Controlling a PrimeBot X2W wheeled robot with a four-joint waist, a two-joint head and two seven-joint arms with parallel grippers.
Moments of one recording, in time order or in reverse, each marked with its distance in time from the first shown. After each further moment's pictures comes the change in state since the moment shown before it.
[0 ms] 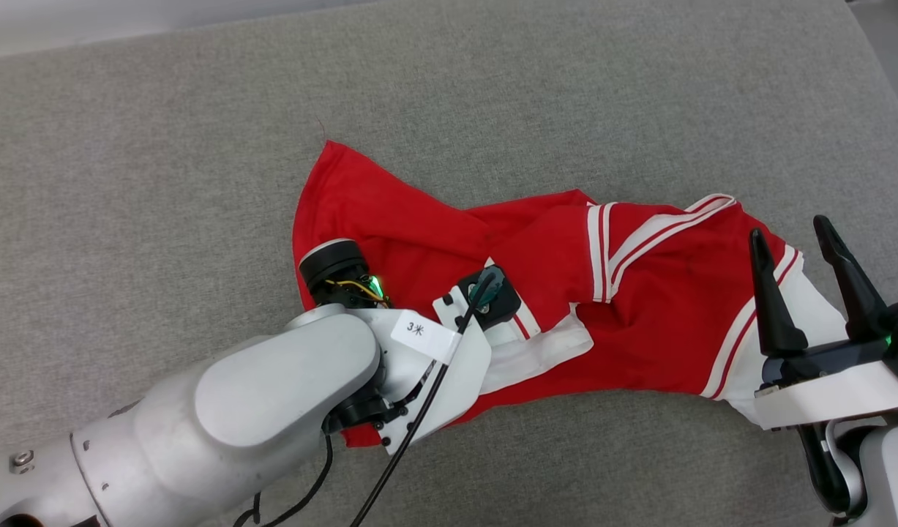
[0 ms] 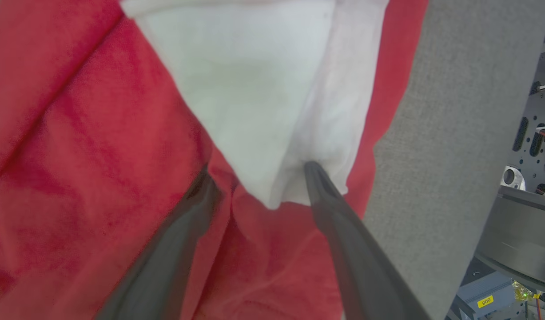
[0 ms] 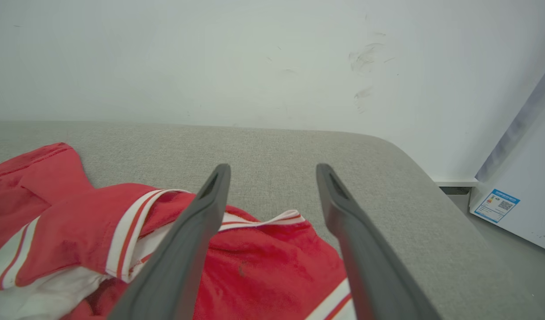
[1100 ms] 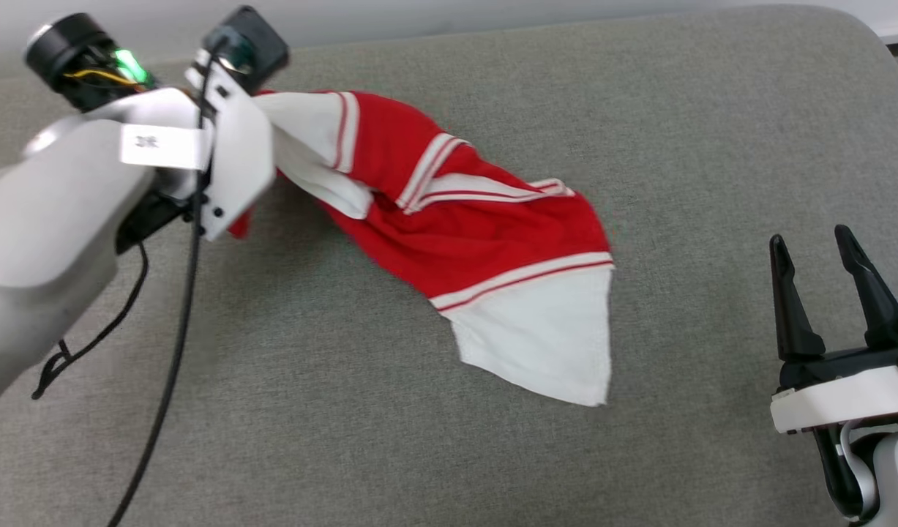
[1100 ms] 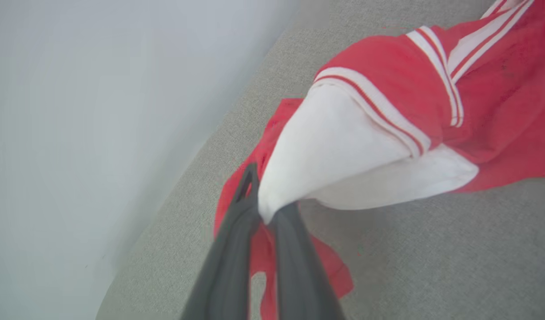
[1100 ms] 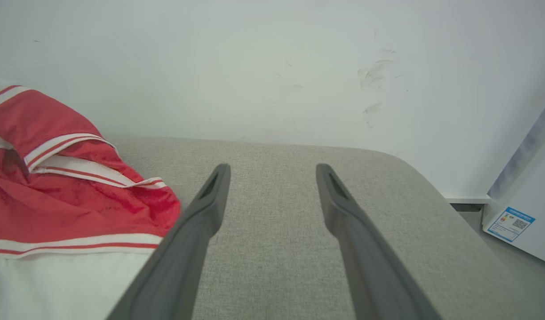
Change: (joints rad) left arm -0.278 0.217 0.058 0.274 0.069 0.024 -0.457; right arm 0.000 -0.004 -0.039 0.049 -0.021 0.000 -0.021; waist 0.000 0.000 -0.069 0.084
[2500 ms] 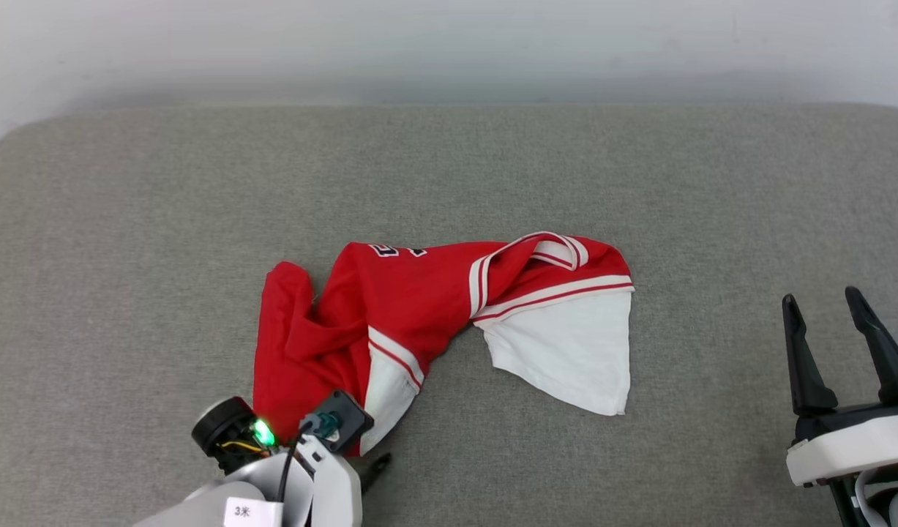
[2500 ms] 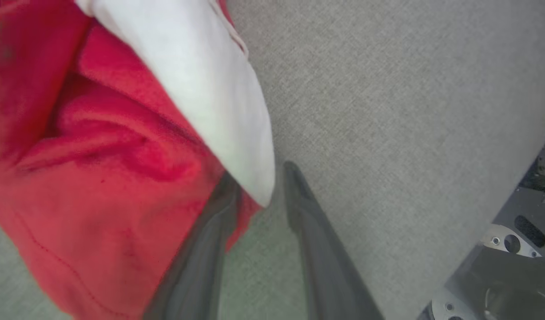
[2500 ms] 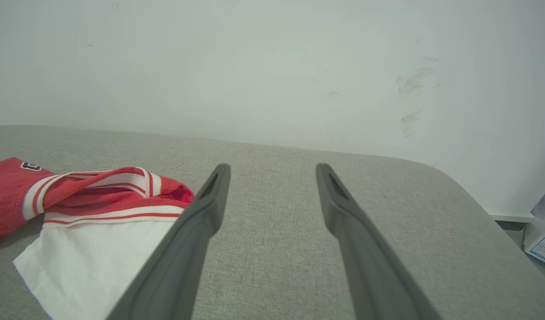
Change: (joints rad) left arm 0.703 -0.014 -0.023 -0.244 -0.011 0.174 -0.248; right arm 0.119 -0.019 -0.035 -0.008 -0.005 0.000 0.024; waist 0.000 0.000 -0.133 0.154
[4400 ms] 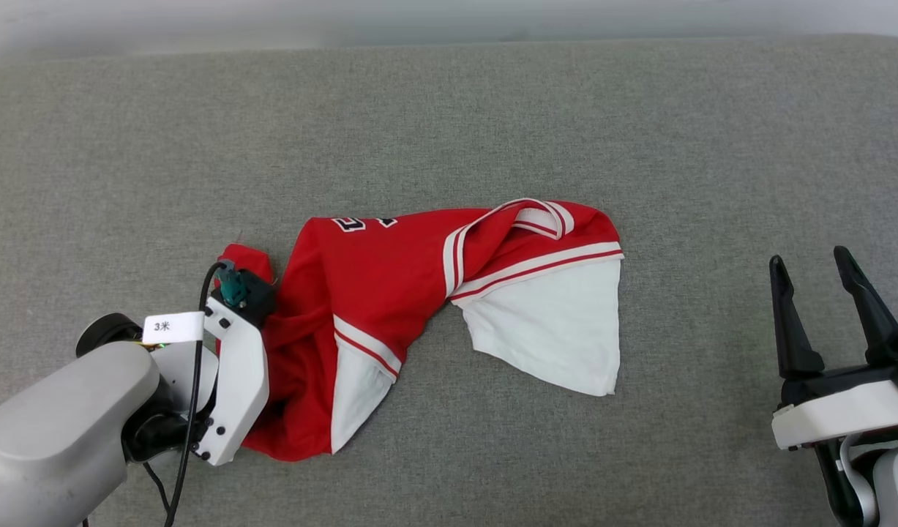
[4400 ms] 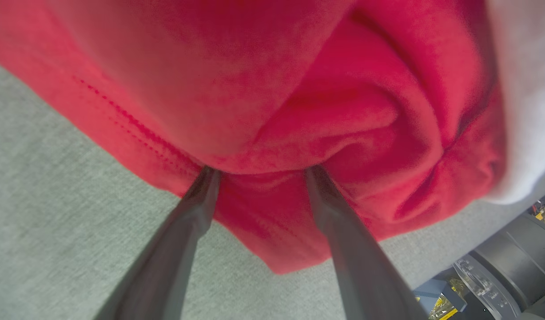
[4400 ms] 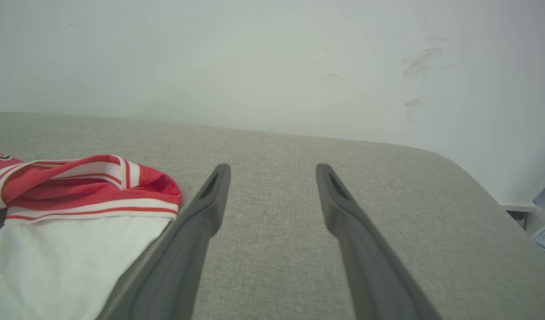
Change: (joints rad) left arm -0.231 0.115 0.056 0.108 -0.307 -0.148 0.529; right arm -0.087 0.013 0.024 0.017 -0.021 0.000 -0.012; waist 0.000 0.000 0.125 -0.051
